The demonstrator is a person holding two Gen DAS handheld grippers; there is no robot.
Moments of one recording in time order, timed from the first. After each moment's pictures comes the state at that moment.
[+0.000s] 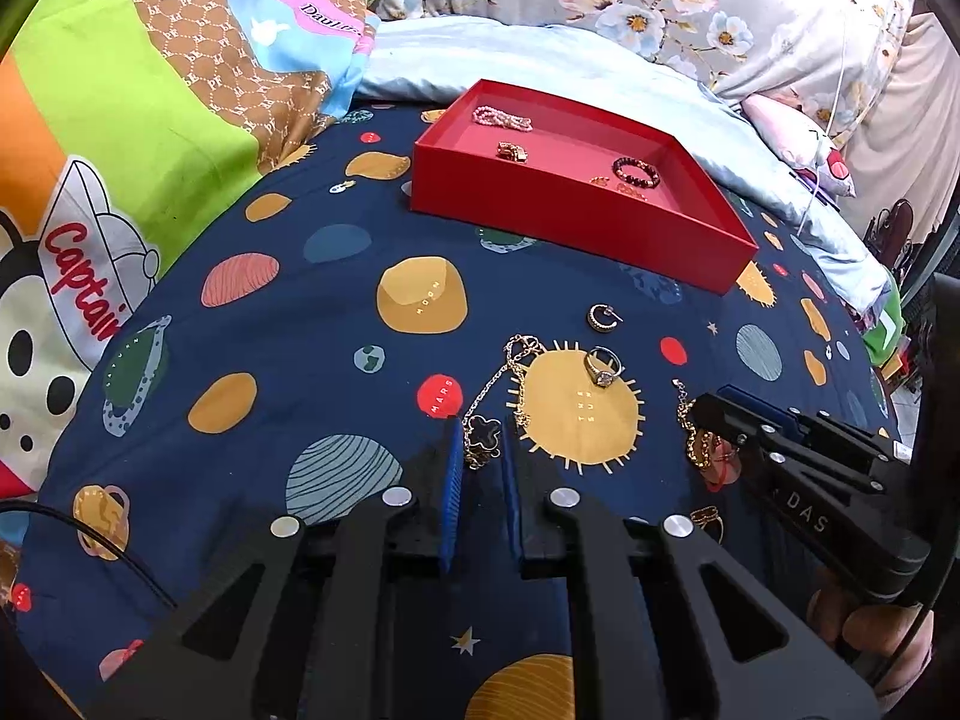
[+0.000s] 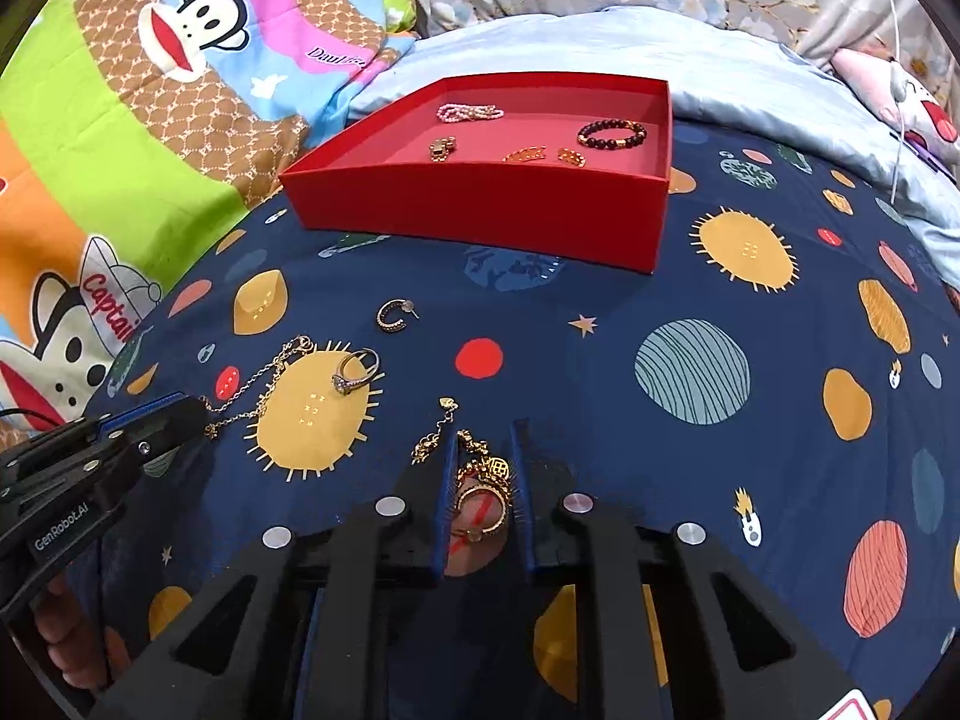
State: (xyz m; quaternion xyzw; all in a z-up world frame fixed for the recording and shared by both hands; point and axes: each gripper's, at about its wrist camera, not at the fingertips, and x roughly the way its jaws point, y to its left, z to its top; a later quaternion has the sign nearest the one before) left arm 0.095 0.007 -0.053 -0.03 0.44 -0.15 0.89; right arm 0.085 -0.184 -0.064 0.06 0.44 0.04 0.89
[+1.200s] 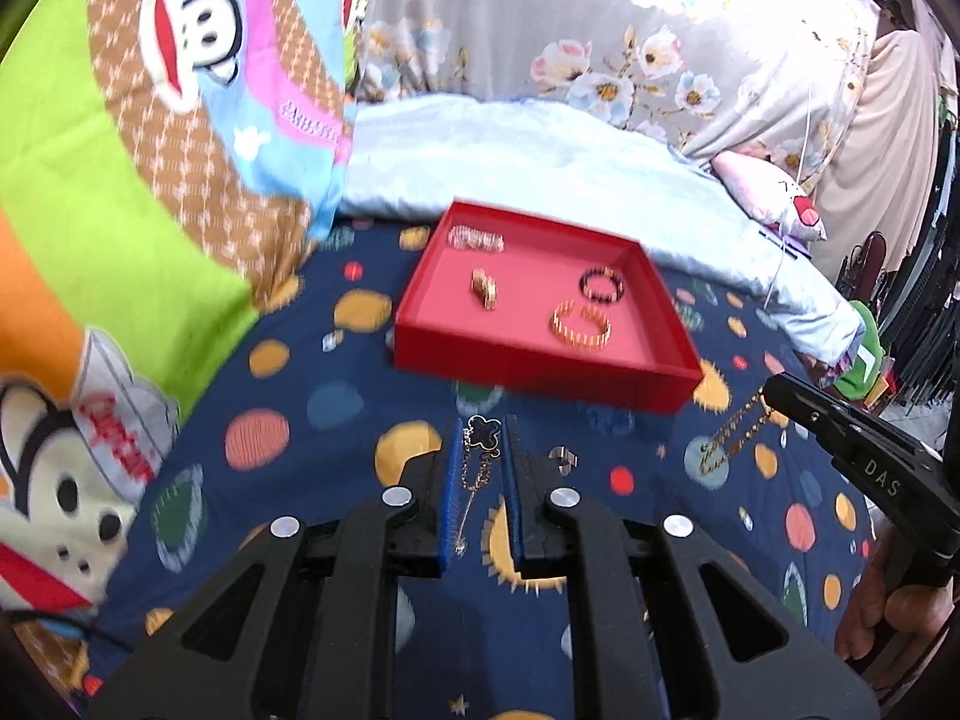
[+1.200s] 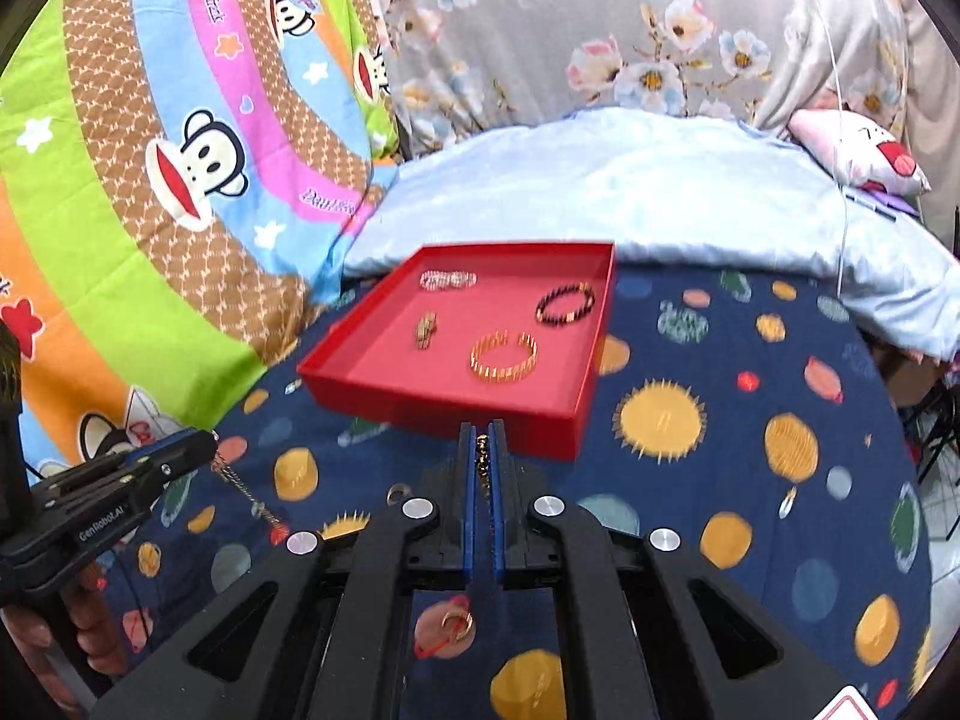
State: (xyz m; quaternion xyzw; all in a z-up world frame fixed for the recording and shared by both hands) left arm 0.117 0.005 0.029 -0.03 0.35 -0.17 0.92; right arm 0.084 -0.223 0.038 0.09 0.33 0.02 0.94
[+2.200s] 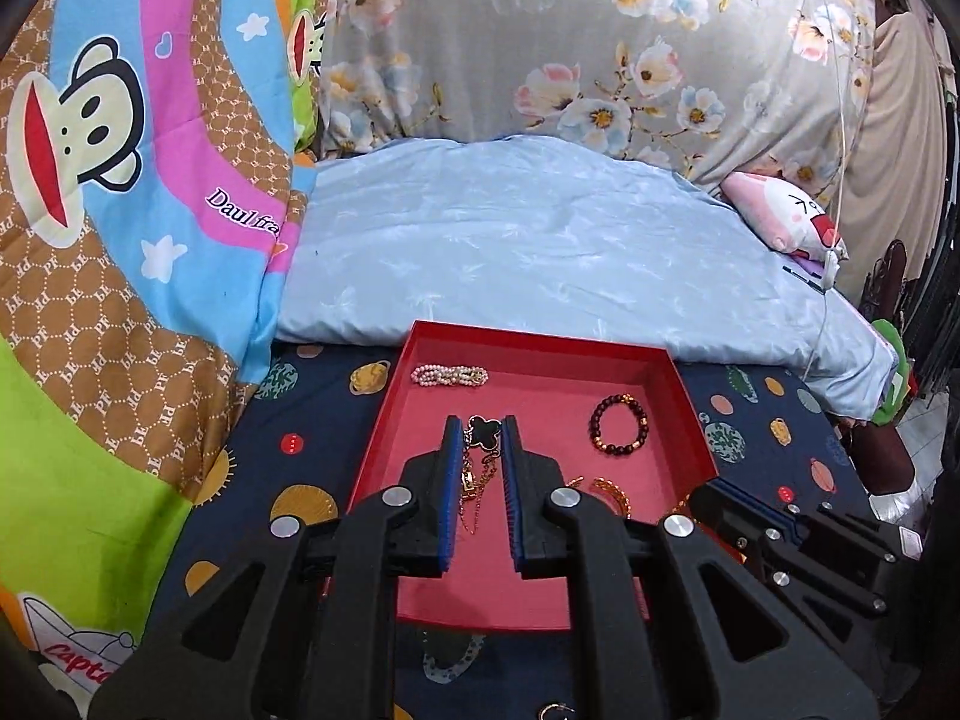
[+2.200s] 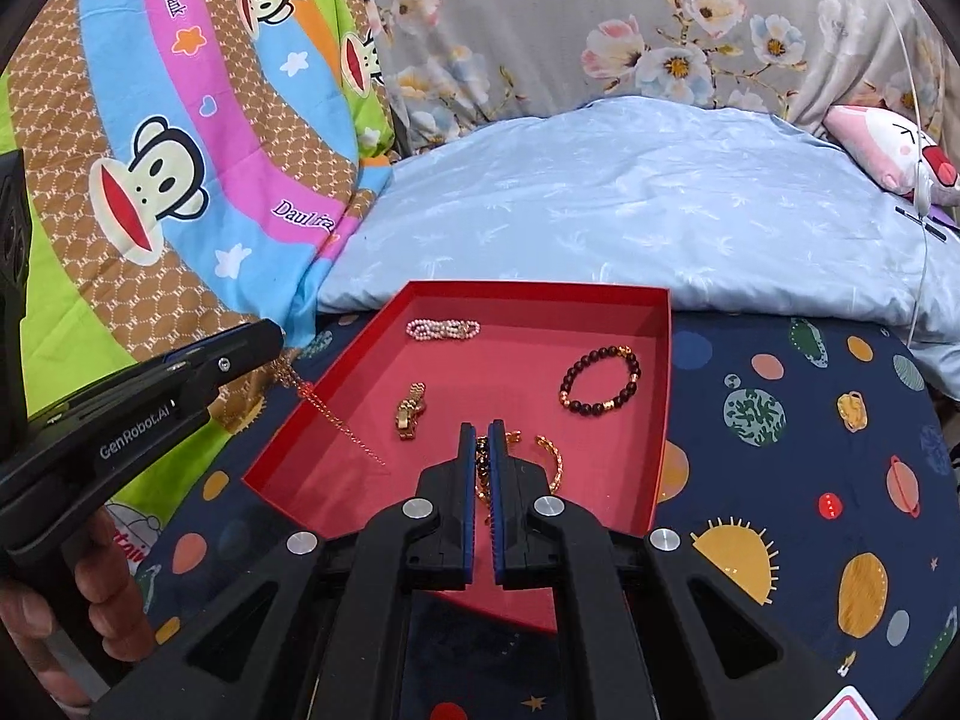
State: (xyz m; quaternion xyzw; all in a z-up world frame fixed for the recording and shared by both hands) left arm 0.260 -0.063 0.046 0.00 0.32 -0.17 0.93; right arm 0.210 -0.226 0.021 0.10 0.35 0.03 0.93
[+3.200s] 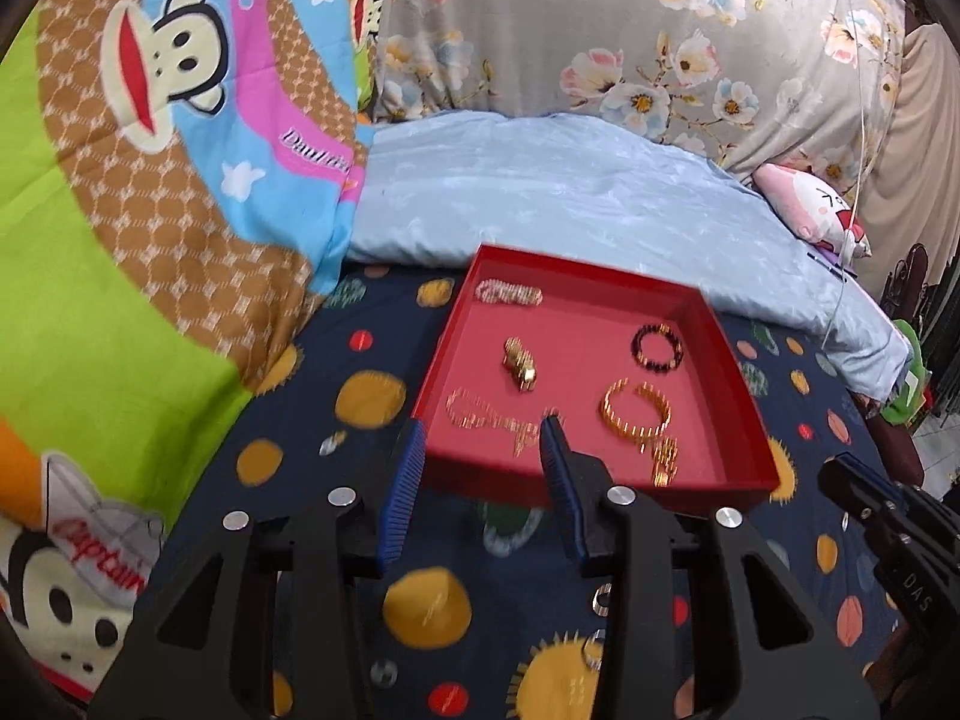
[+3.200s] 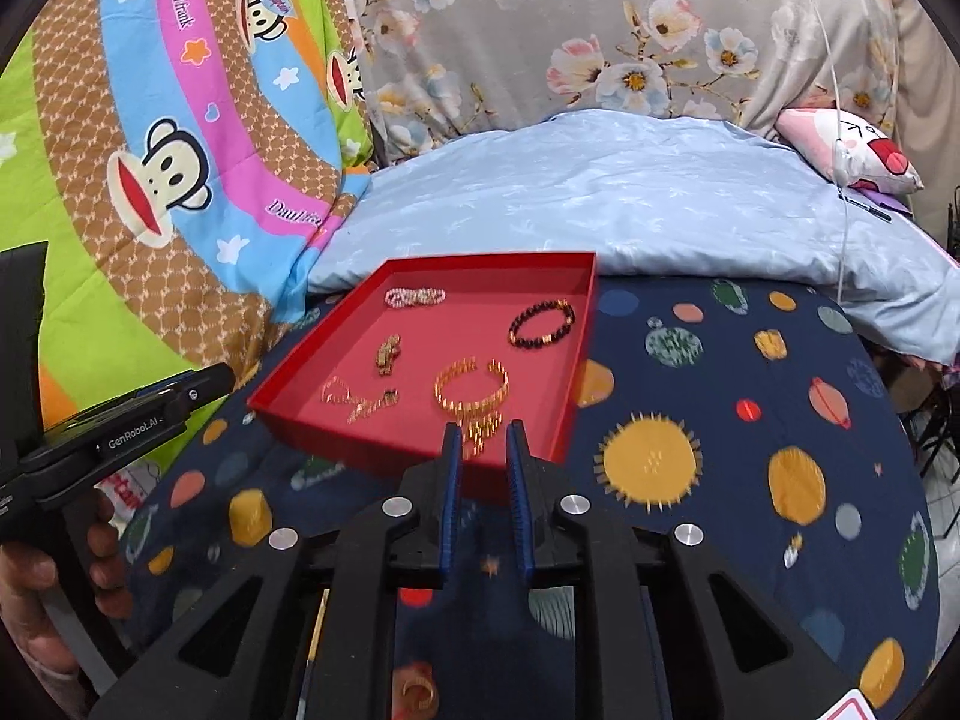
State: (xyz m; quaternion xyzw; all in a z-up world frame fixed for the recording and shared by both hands) left arm 0.194 -0.013 0.015 -0.02 0.35 -0.13 0.93; right arm 0.114 -0.236 0.019 0.10 0.33 0.00 0.94
